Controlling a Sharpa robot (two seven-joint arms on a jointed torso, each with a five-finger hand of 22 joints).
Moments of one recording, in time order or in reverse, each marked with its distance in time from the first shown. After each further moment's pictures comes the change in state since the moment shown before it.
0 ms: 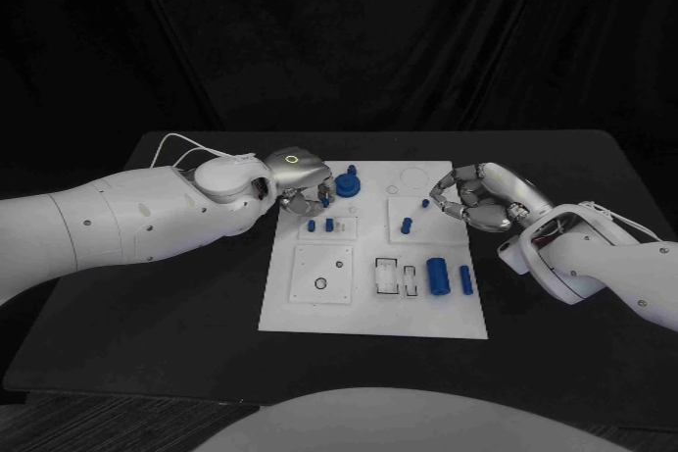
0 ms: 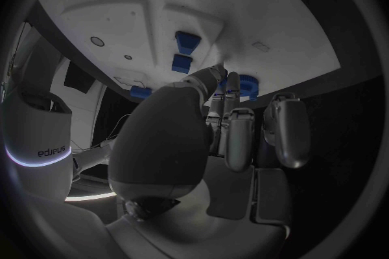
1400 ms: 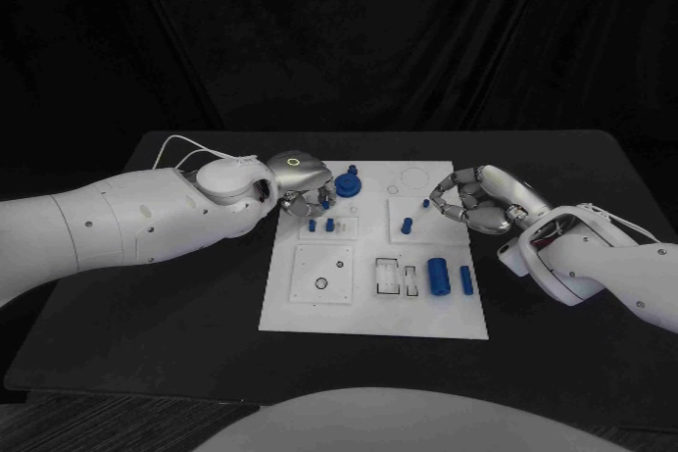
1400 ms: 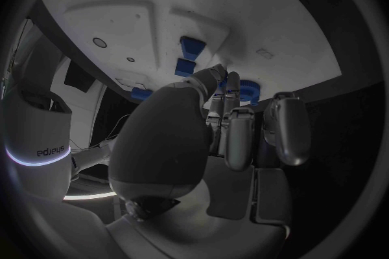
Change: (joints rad) left arm -0.005 -0.001 0.001 0.007 0.002 0.023 -0.009; left_hand -0.004 0.004 0.000 0.000 0.000 0.000 0.000 -0.008 -0.002 0.006 0.003 0.000 0.000 0.000 0.000 -0.015 0.000 0.000 -0.002 0.002 -0.023 0.000; right arm -0.005 0.005 0.000 -0.006 0.000 0.013 -0.010; right_hand 0.000 0.000 0.000 0.000 0.000 -0.003 0.003 0.000 0.000 0.000 0.000 0.000 0.000 0.000 0.000 0.000 0.000 0.000 0.000 0.000 0.000 0.000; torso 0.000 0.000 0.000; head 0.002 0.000
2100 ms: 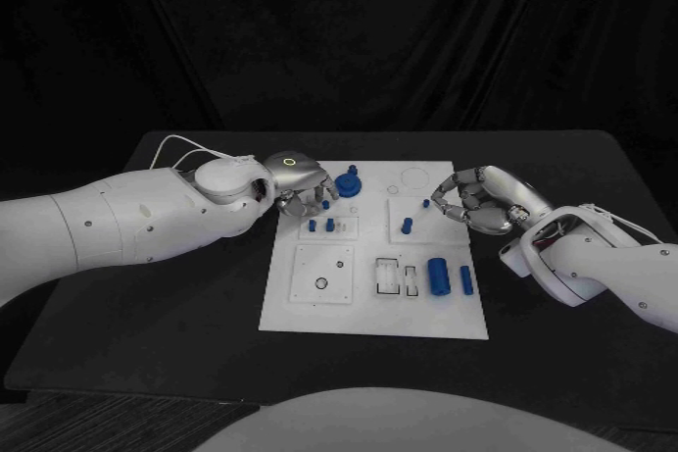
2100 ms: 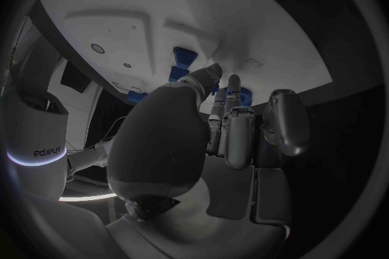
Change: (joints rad) left arm -0.002 -0.003 -0.001 -0.018 0.000 0.019 -0.019; left_hand -0.029 -0.021 0.000 0.000 -0.012 -0.269 -0.061 -0.032 -0.051 -0.044 0.020 -0.077 -0.005 0.007 0.008 -0.020 -0.008 0.000 -0.033 0.009 -0.036 0.000; right arm 0.000 -0.006 0.000 0.002 0.000 0.003 -0.004; right_hand 0.000 0.000 0.000 0.000 0.000 0.000 0.000 0.000 -0.001 0.000 0.000 0.000 0.000 0.000 0.000 0.000 0.000 0.000 -0.002 -0.002 0.000 0.000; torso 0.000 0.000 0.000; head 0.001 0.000
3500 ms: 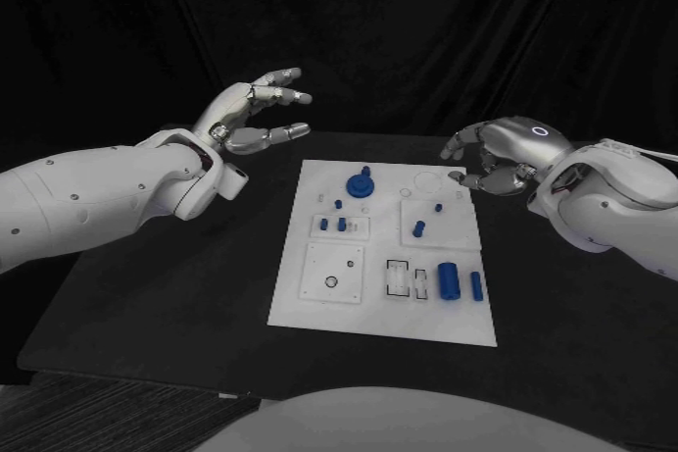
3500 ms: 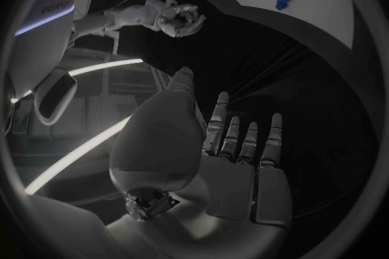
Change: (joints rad) left arm 0.058 -0.198 -0.001 0.060 1.195 -0.112 0.553; left_hand -0.120 0.091 -0.534 0.219 0.173 -0.088 0.025 0.000 -0.090 -0.965 -0.065 0.113 -0.024 -1.367 0.152 -1.258 -1.192 -0.007 -1.262 0.193 -1.119 -0.515; right arm 0.175 0.043 0.000 -0.039 -0.522 0.138 -0.218; right_hand -0.008 -0.153 0.059 -0.004 -0.157 -0.126 -0.034 -0.054 -0.079 -0.844 0.039 -0.943 -0.640 -0.110 0.019 -0.284 -0.130 0.070 -0.237 0.019 -0.494 0.000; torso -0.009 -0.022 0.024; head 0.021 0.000
